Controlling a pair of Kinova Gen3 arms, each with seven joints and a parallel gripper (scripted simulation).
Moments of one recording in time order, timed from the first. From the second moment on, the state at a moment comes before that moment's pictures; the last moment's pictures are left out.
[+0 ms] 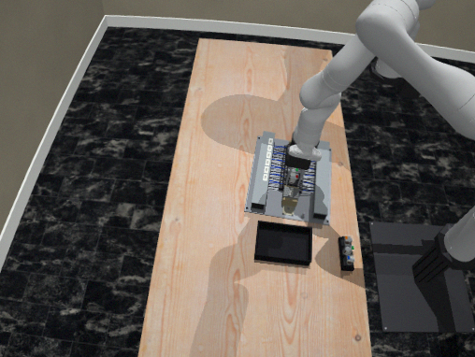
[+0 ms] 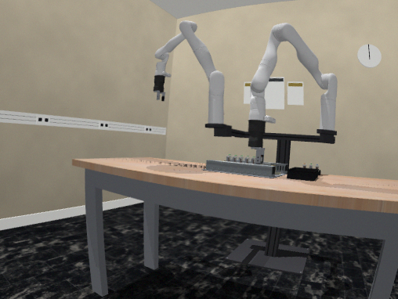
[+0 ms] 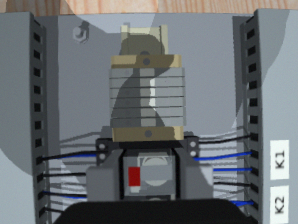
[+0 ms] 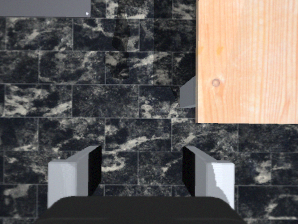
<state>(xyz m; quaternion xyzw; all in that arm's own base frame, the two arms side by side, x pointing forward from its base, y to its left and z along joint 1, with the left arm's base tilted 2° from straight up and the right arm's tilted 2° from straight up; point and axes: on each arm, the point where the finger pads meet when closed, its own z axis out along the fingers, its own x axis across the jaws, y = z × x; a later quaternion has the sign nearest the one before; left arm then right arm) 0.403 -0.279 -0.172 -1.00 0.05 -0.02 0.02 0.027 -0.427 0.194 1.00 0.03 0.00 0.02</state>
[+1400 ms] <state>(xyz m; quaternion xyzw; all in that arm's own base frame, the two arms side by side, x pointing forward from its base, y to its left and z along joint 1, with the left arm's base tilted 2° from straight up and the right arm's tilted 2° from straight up) 0.403 -0.280 -0.172 -1.00 0.05 0.00 0.02 0.027 -0.427 0.194 1.00 0.03 0.00 0.02</state>
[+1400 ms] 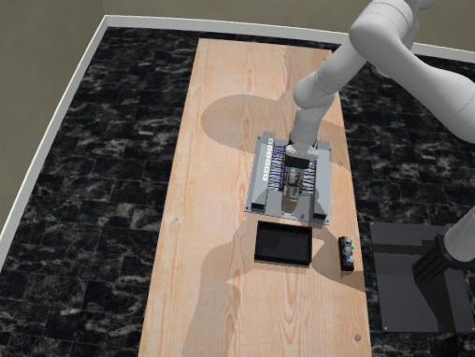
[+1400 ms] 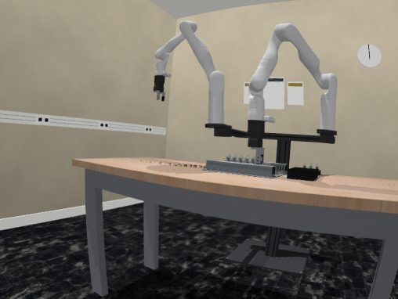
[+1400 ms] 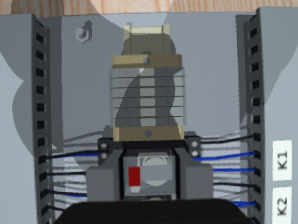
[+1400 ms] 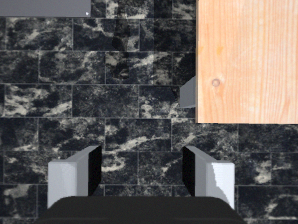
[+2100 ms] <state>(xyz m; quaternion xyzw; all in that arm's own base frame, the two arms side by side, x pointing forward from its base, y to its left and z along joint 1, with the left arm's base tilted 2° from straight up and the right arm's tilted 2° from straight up) 0.404 -0.280 -0.172 -1.00 0.04 0.01 0.02 0.027 -0.427 0.194 1.00 0.03 0.00 0.02</state>
